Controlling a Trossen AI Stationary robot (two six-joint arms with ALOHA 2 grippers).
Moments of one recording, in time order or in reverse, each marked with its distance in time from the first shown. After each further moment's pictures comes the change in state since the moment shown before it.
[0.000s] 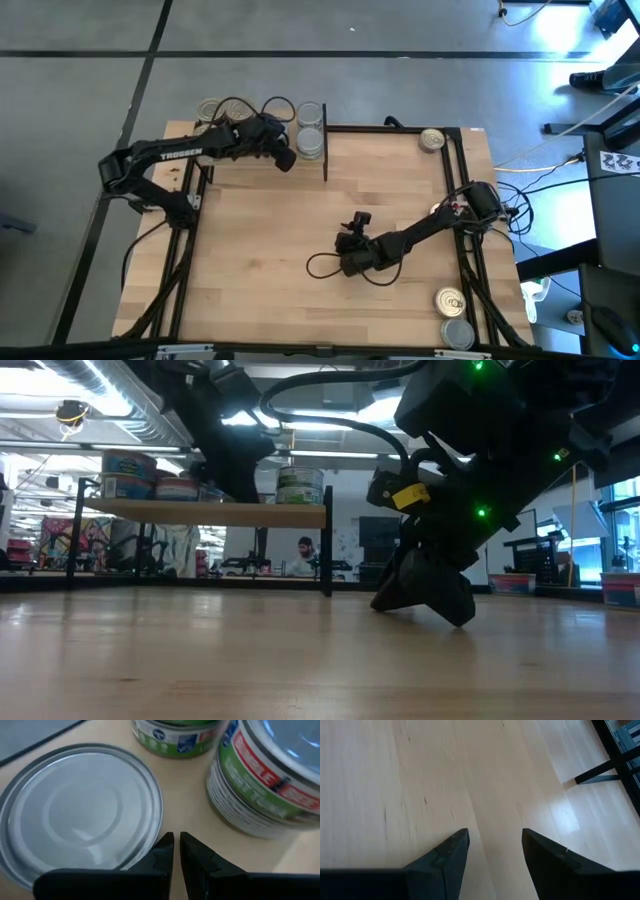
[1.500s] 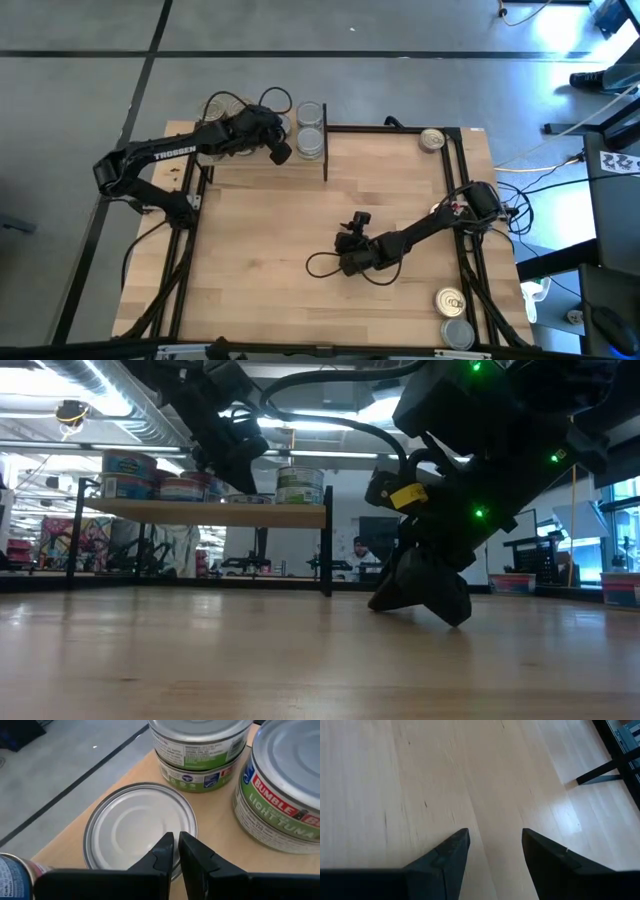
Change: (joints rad) left arm 0.043 -0.029 0.005 0.037 -0.076 0.244; right arm -0.006 0.000 0.000 0.022 0.000 0.000
